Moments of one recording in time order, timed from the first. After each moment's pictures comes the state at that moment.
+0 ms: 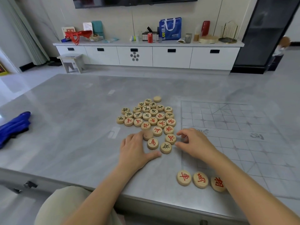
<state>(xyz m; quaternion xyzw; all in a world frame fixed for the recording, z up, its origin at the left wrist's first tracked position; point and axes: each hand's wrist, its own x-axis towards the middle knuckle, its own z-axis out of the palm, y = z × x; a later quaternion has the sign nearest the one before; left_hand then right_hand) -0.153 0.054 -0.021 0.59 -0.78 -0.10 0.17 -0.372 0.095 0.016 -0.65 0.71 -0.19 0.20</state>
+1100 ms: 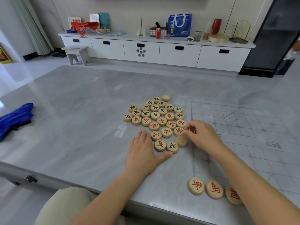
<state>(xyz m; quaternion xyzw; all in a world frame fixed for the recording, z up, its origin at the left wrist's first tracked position) -0.157 0.054 -0.021 0.60 -0.79 -0.10 0.08 -0.365 0.053 0.021 -0.63 0.72 -0.23 0.15</state>
